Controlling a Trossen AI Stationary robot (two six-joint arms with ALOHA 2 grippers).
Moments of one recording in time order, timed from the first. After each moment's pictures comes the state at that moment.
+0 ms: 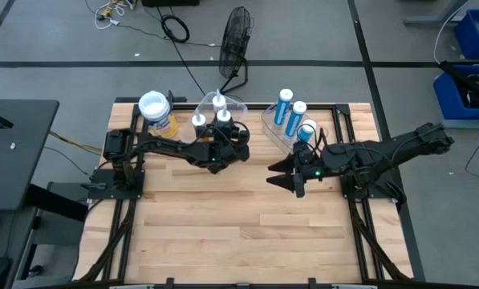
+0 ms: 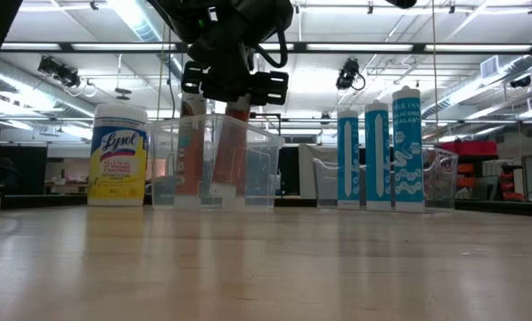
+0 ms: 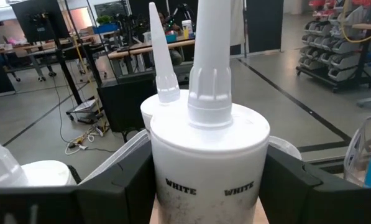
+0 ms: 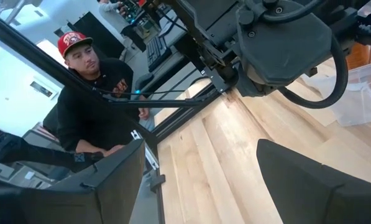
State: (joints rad) left arm 0.05 1.87 1.25 -0.06 -1.46 -0.60; right arm 0.28 1.11 1.02 -0.17 0.22 0.78
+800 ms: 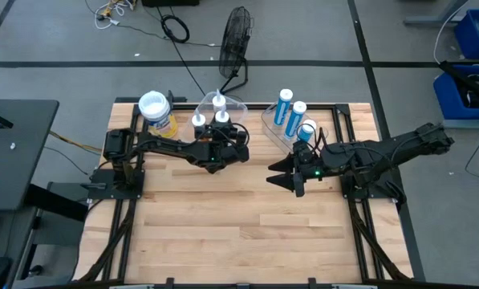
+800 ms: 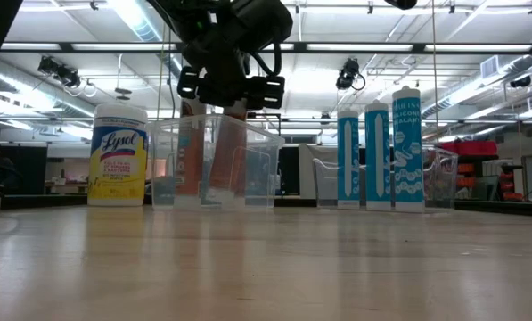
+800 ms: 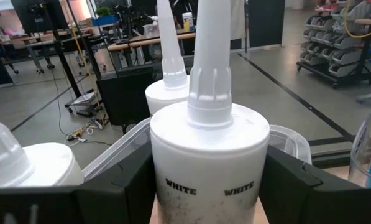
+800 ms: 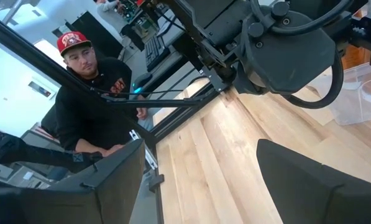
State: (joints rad) left arm 0.06 1.87 1.25 -0.18 -1.44 -0.73; right arm 0.27 1.11 1.02 -0.18 0.22 0.78
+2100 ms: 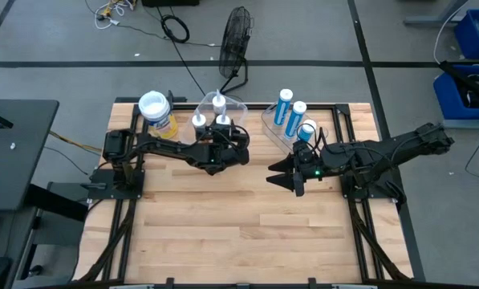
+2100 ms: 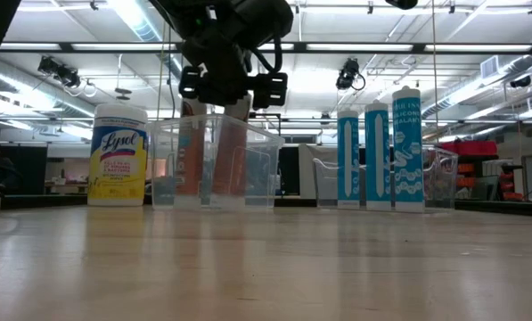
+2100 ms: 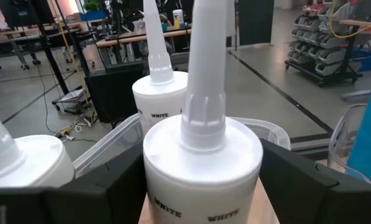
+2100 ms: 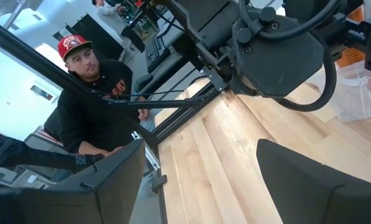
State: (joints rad) left arm 0.04 1.87 1.25 -0.18 -1.41 -0.75; right arm 0.27 1.11 1.02 -0.18 0.22 0.80
